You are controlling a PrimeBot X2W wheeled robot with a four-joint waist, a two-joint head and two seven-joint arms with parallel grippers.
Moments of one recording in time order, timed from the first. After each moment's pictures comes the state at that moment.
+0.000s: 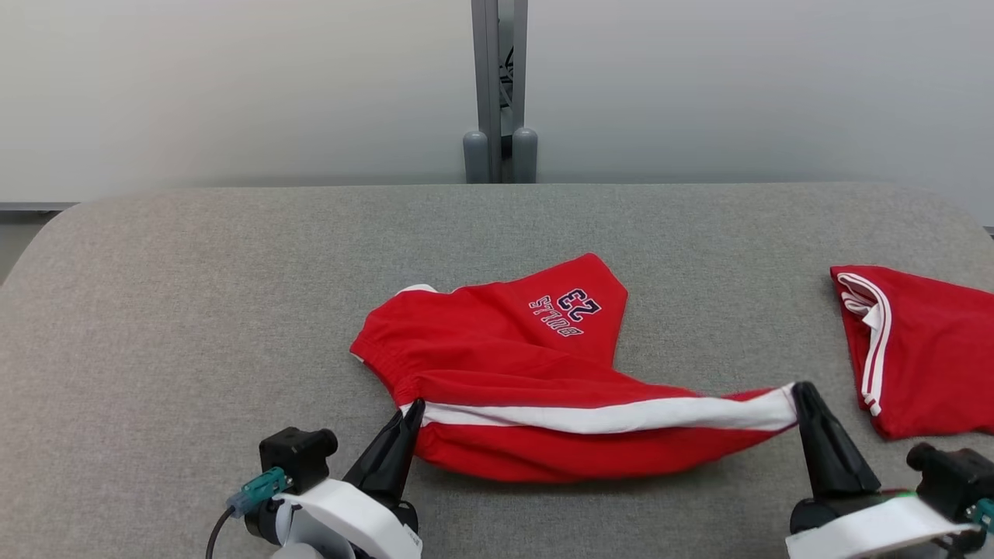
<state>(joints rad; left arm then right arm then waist) -0.22 0.13 -0.52 0.51 -0.68 -0.12 -0.26 0.01 -0.17 0.16 0.21 0.50 0.13 -0.26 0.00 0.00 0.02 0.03</state>
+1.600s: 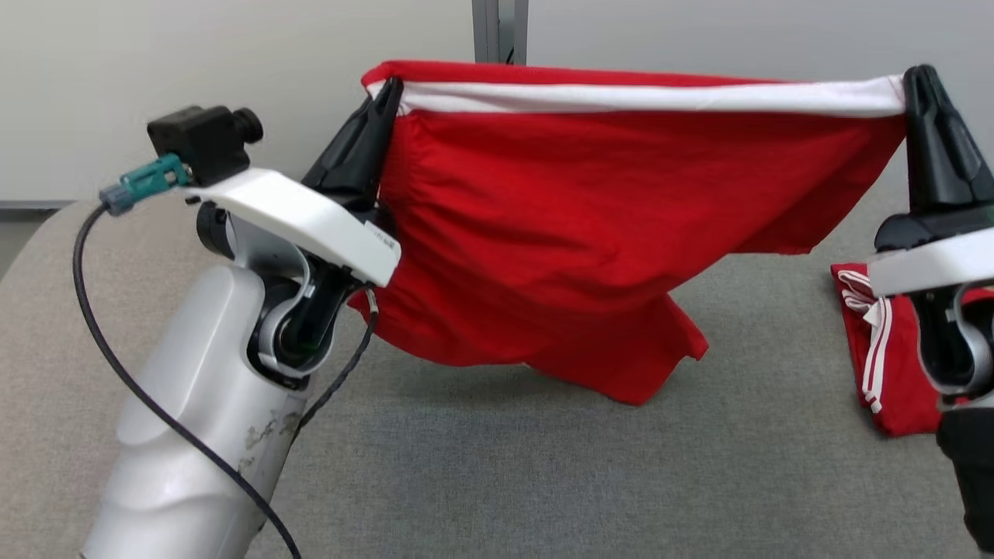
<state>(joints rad) -0.65 0.14 -0.37 0.26 -0.87 -0.03 0.04 -0.52 -0.24 0.07 0.21 0.38 0.13 -0.18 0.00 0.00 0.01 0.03</state>
